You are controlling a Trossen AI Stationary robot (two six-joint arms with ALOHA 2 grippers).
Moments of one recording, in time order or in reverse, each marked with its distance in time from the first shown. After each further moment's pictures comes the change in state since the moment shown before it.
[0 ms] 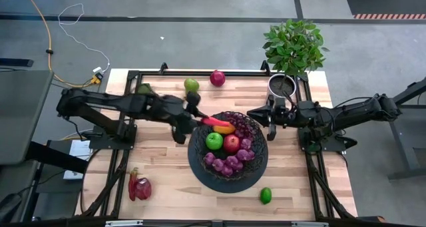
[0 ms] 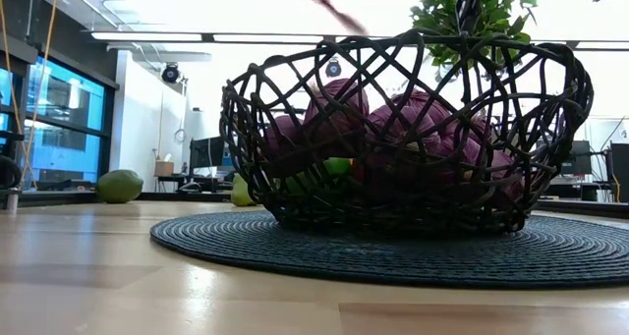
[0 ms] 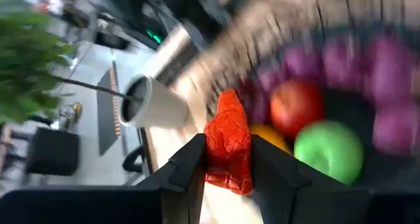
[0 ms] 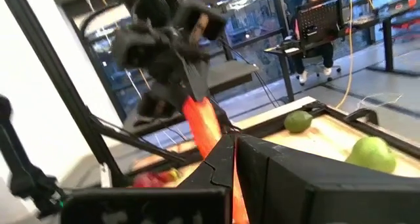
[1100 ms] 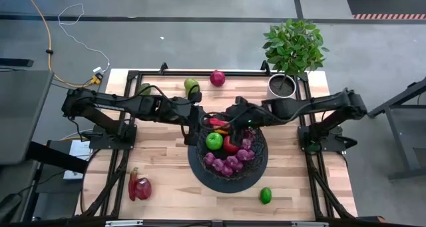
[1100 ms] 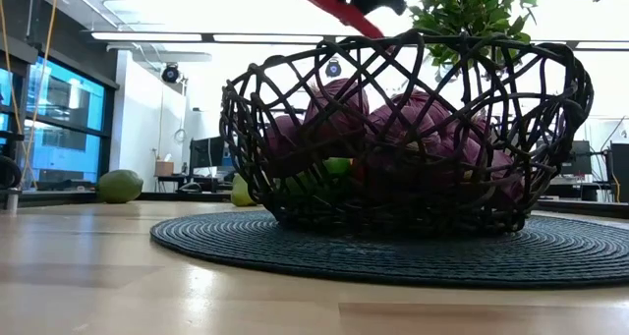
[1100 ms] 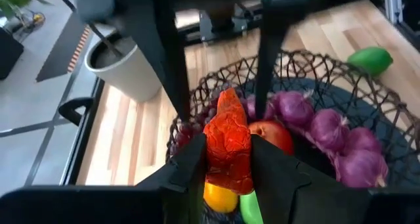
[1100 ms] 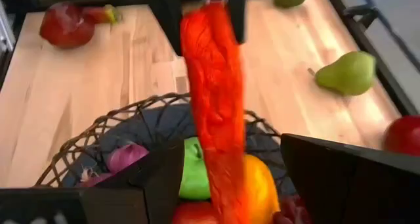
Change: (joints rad) left arm 0.007 0.081 0.012 0.049 -0.006 -0.525; right arm 0.001 0.645 0.834 -0.975 -0.015 -0.155
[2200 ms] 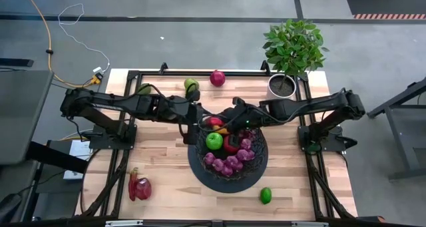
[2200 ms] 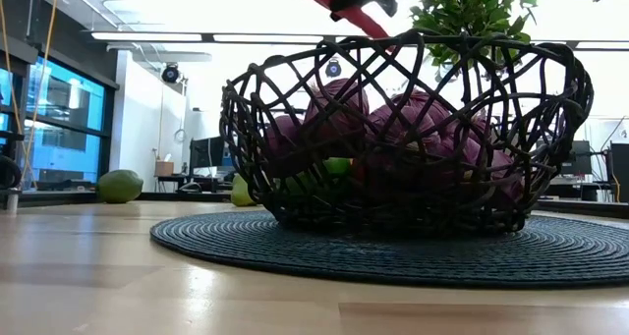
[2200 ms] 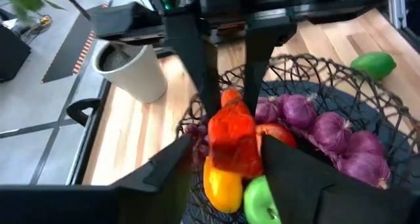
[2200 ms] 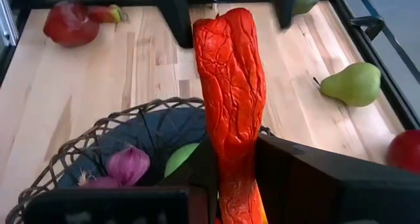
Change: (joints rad) left arm 0.002 -0.022 0.000 -0.004 -0.017 -0.006; right arm -0.003 0.022 0.004 0.031 -0.011 -0.046
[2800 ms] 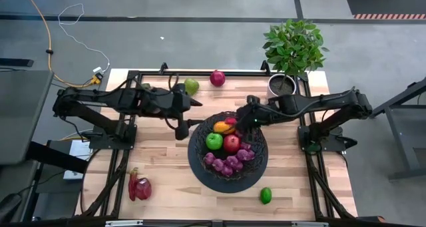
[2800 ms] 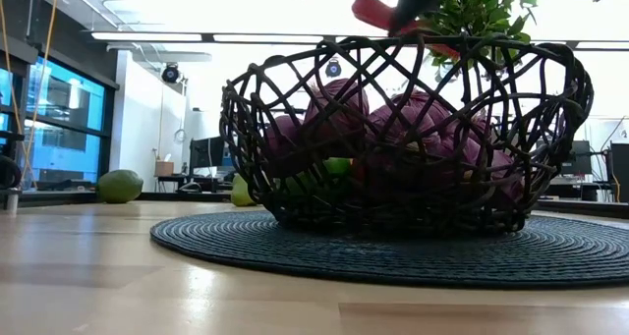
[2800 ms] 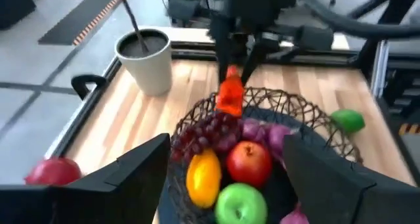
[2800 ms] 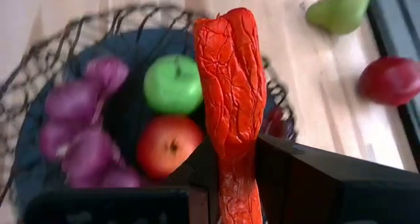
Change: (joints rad) left arm 0.000 -0.118 0.033 -0.102 -0.019 -0.294; right arm 0.002 -0.091 -0.001 -0.342 0.002 0.007
